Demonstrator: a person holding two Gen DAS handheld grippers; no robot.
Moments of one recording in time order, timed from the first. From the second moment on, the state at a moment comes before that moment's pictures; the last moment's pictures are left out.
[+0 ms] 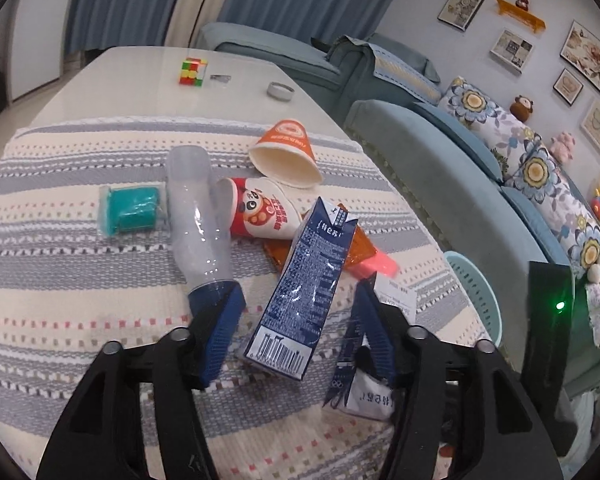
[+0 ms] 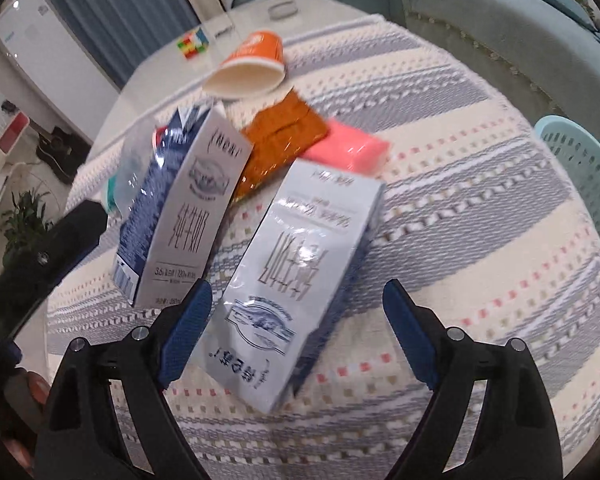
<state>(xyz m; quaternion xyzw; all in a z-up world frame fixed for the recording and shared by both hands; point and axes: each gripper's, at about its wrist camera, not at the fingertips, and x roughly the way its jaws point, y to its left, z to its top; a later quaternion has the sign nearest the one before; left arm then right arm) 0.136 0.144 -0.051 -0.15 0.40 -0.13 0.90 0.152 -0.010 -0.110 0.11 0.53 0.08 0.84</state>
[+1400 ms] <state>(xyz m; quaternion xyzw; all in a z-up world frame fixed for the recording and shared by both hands) 0.140 -0.110 0.039 -0.02 0.33 -0.22 0.92 0.113 -0.310 -0.007 0.12 0.34 -0.02 0.93</state>
